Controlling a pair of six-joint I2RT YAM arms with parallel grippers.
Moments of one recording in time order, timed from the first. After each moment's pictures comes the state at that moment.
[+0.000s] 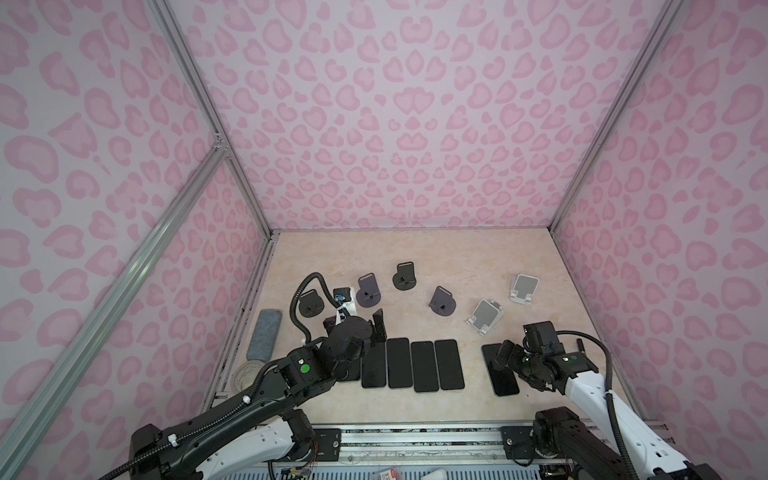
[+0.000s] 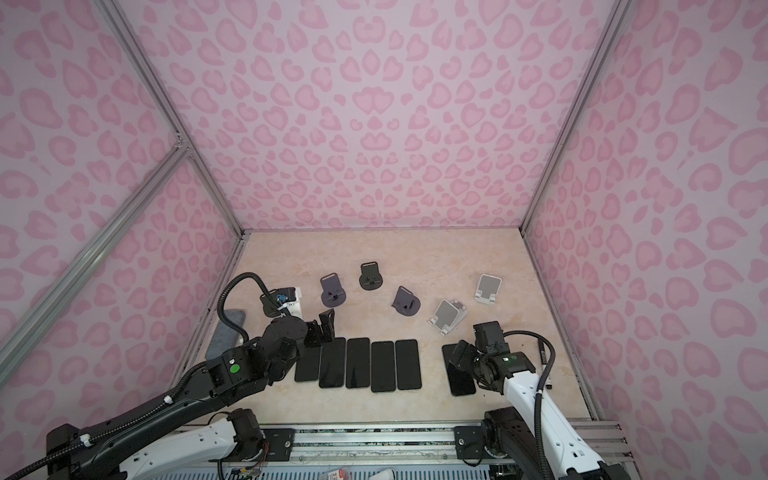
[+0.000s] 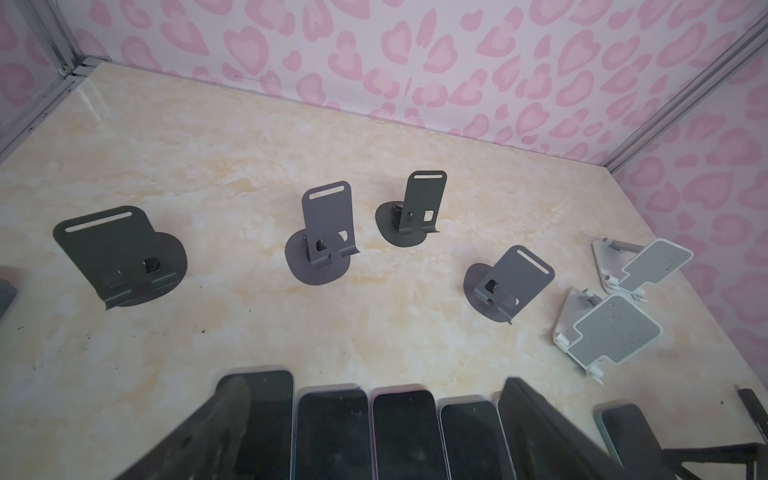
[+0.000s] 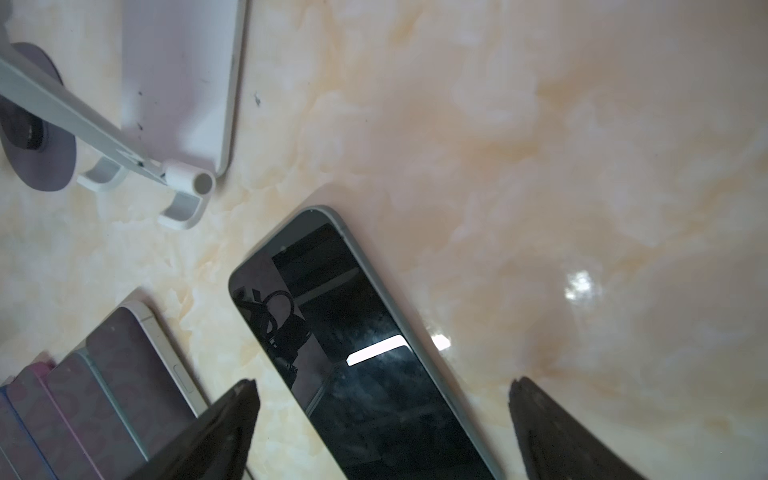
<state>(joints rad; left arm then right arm) -0.94 0.87 0.74 -0.45 -0.63 -0.69 0.19 0.85 0.42 -0.72 -0.06 0.75</state>
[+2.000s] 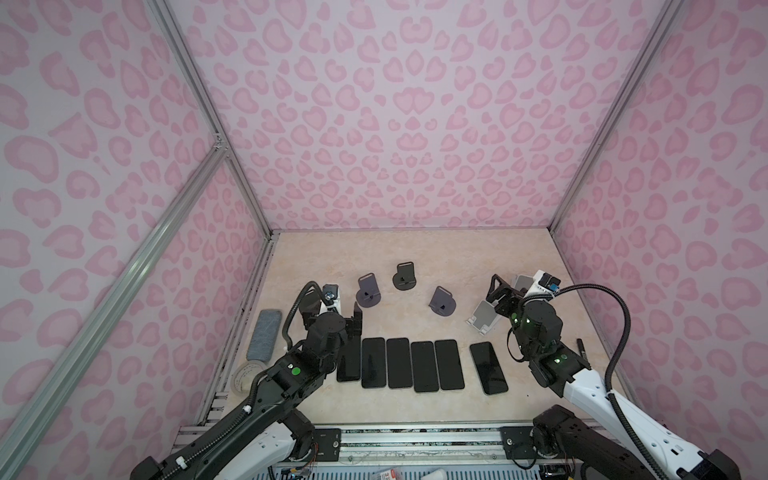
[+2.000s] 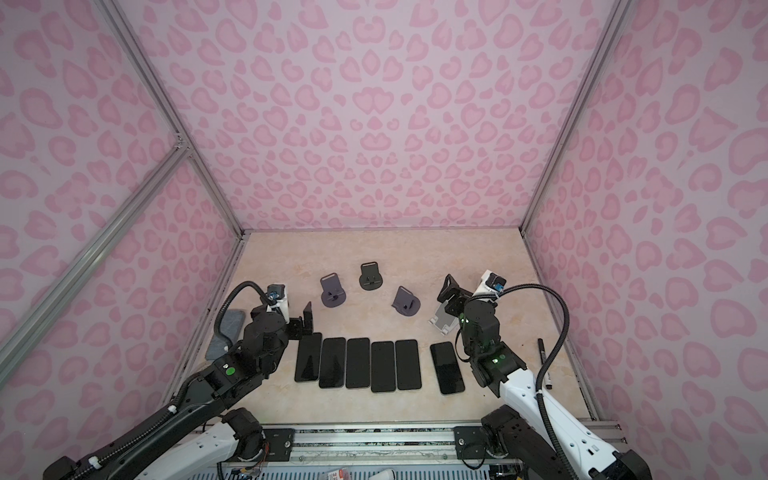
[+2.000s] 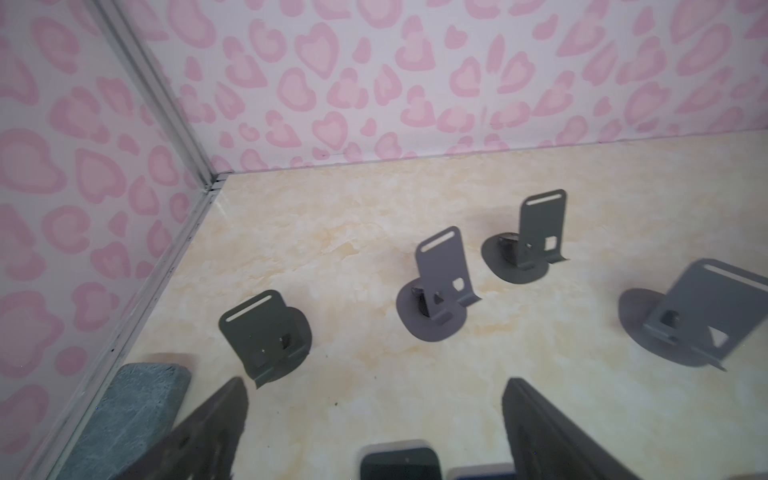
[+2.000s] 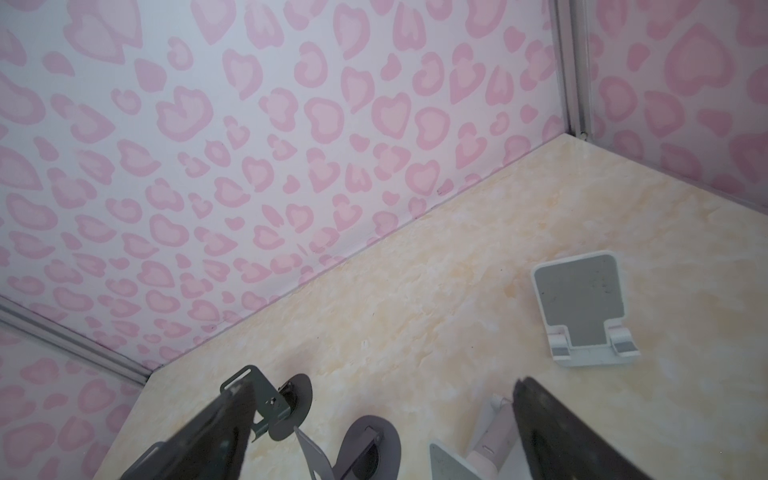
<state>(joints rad) -0.62 0.77 0.52 -0.15 -0.62 -0.17 0.45 0.84 0.48 0.17 0.49 0.62</state>
